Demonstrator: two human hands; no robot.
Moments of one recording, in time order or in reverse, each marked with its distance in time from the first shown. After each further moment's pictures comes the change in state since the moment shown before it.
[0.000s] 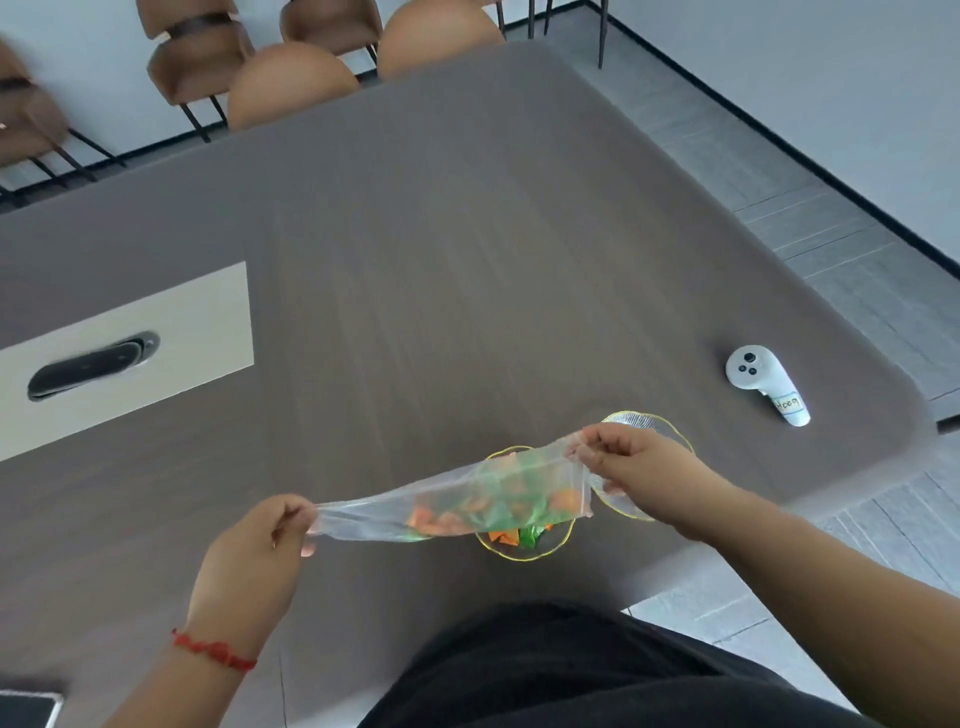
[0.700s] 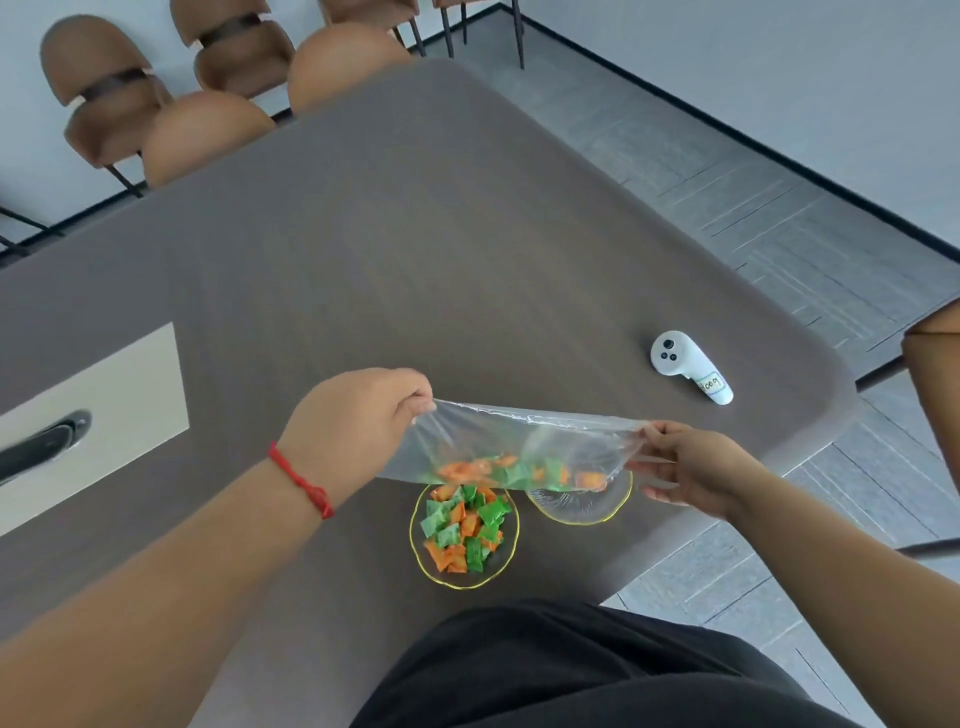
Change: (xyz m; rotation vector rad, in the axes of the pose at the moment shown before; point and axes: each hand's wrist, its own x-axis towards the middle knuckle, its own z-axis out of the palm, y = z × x) left_hand 0.051 0.215 0.057 0.417 -0.192 0.830; right_hand 0.009 0.109 -0.115 0.699 0.213 0.407
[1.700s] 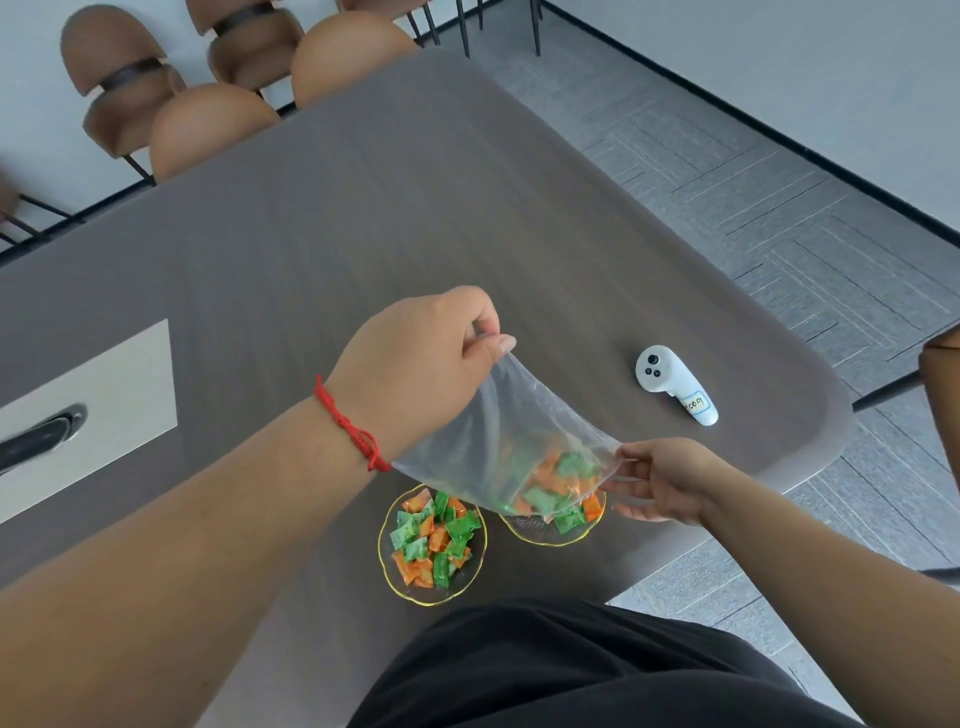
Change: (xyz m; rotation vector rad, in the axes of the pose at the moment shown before) left_hand 0.071 0.108 -0.019 -0.107 0.098 0.019; right_hand 0.026 -0.024 -0.023 0.076 -0.072 0.255
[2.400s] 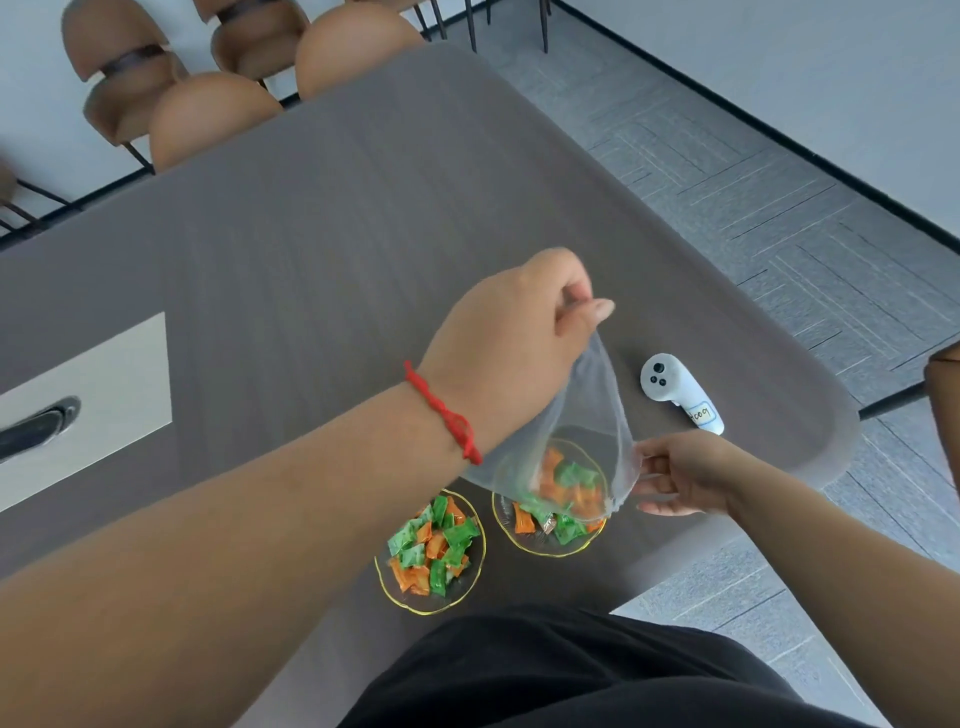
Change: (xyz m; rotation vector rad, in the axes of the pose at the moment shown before) left_hand 0.029 0.038 0.020 -0.195 0.105 0.110; right_hand 0.004 -0.024 -0.016 -0.255 0.078 -0.035
